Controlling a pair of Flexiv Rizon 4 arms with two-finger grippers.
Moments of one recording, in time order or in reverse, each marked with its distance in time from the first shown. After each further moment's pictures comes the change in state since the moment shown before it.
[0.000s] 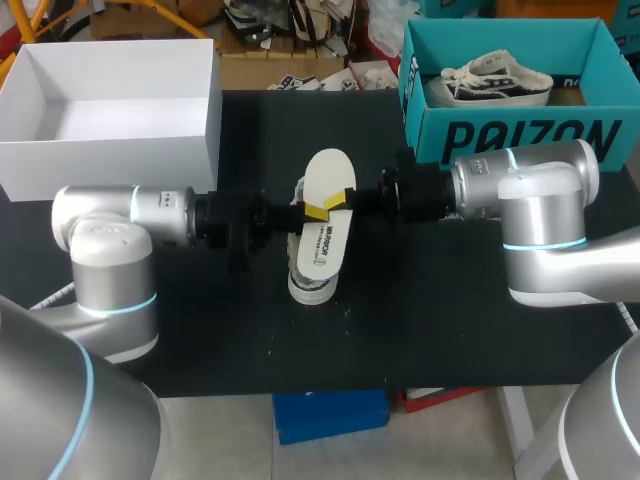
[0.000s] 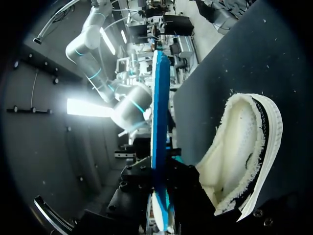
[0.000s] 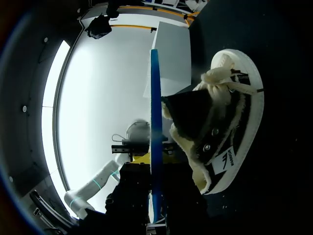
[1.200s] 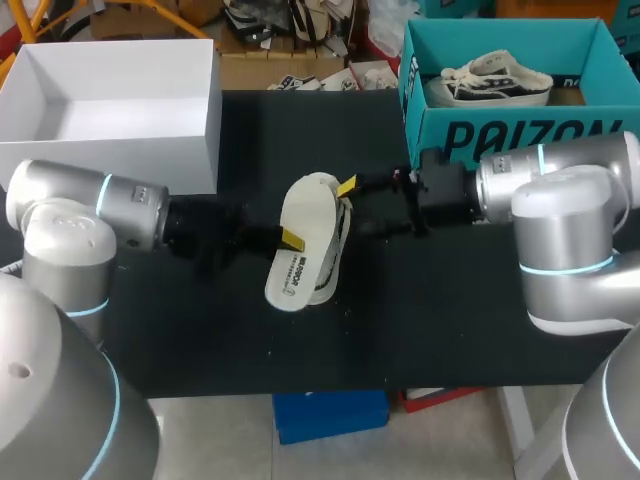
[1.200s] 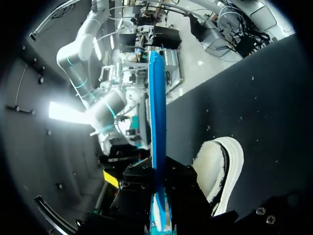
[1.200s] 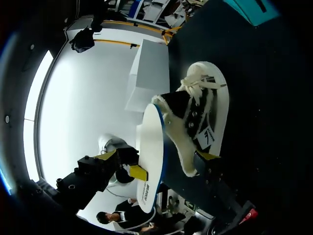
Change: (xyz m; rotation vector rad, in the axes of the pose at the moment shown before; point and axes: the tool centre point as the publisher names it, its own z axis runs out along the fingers) left arm -0.004 -0.057 -0.042 0.087 0.232 -0.059; right arm 0.012 -0.023 -0.037 -0.168 -0.229 0.063
